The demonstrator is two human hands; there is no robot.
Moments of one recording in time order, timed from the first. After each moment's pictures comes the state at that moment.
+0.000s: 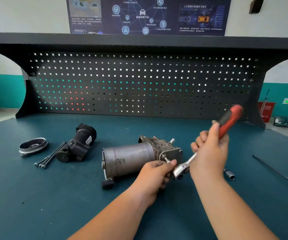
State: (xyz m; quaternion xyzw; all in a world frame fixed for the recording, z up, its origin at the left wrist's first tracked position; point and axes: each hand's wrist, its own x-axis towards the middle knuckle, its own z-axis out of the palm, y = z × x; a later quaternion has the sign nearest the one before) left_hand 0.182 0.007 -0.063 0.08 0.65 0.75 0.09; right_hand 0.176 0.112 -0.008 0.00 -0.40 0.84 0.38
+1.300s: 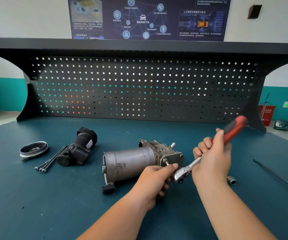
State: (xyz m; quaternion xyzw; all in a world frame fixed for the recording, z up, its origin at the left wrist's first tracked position) left_hand 0.186 0.004 -0.057 0.05 0.68 0.73 0.09; right_hand 0.179 0.115 -0.006 -0.02 -0.33 0.88 0.35
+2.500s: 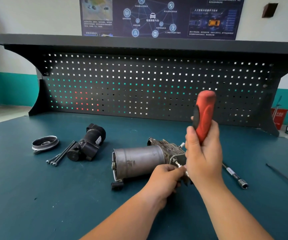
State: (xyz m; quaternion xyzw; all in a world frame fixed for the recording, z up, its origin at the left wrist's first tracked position) left_hand 0.185 0.007 -0.059 0.09 0.67 0.74 0.08; right_hand 0.193 0.091 -0.010 0.19 -0.66 0.58 0.44
